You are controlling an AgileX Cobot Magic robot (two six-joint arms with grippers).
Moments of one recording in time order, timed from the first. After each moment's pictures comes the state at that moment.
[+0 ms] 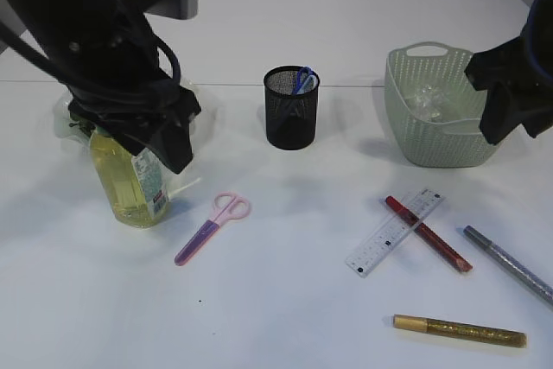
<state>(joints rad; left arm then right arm) -0.58 1.69 -1.45 -0.11 1.17 0.01 0.23 1.51 -1.34 0.03 1.24 0.00</state>
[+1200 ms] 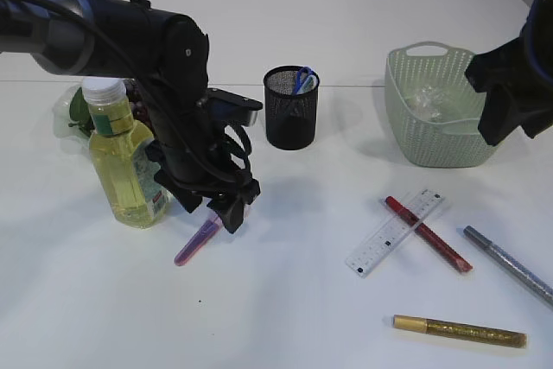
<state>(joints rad) -0.58 2.12 -1.54 -0.08 0.95 0.01 0.23 1.51 -1.34 0.03 1.24 -0.03</state>
